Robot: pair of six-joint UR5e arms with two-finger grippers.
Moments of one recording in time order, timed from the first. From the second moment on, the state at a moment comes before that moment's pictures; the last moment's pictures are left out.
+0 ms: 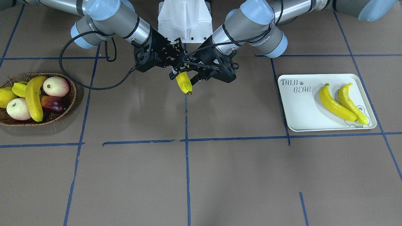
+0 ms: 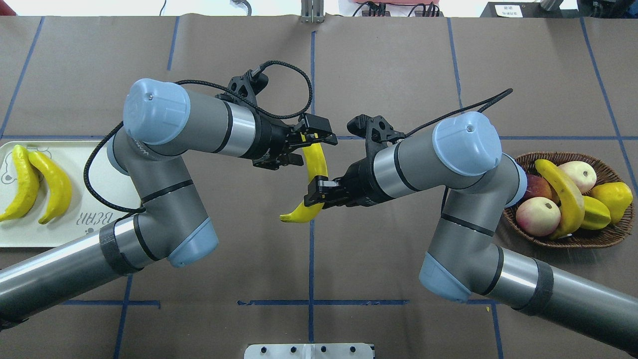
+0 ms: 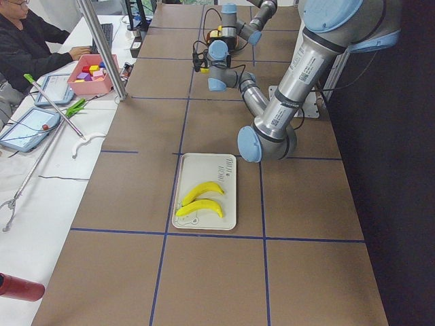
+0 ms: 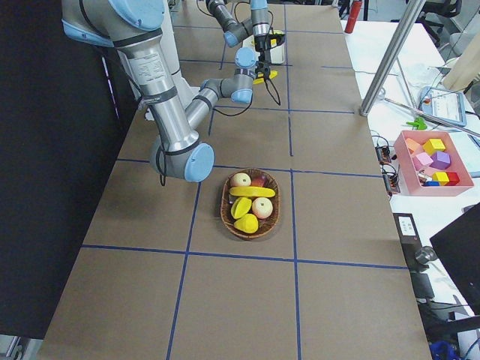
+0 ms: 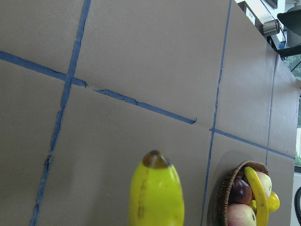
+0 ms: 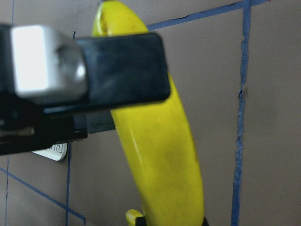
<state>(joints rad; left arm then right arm) -0.60 -2.23 -1.61 -2.40 -1.97 -1.71 0.54 -1.06 1.76 -0.86 2.08 1.44</state>
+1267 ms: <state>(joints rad) -0.62 -2.23 -1.61 -2.38 -1.97 -1.71 0.56 -1.10 1.83 -0.87 2.09 1.44</state>
